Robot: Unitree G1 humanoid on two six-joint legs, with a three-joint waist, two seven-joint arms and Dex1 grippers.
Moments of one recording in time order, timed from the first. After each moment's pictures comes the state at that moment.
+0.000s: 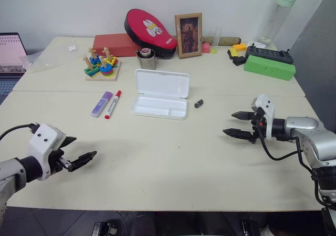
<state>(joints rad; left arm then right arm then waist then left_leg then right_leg) 0.26 0.94 0.51 -0.29 -0.45 0.58 -0.84 -0.44 -0.78 0.03 0.01 0.41 0.60 1.03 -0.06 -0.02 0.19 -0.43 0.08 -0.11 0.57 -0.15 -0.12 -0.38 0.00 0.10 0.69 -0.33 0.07</state>
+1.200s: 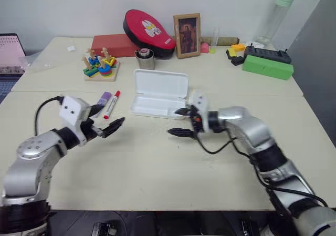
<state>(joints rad) -0.14 0.70 0.30 -0.24 -0.45 0.49 -0.74 -0.79 -0.28 0.40 0.18 0.22 0.60 0.87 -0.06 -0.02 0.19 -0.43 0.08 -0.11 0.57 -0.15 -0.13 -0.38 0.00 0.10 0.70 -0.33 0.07</state>
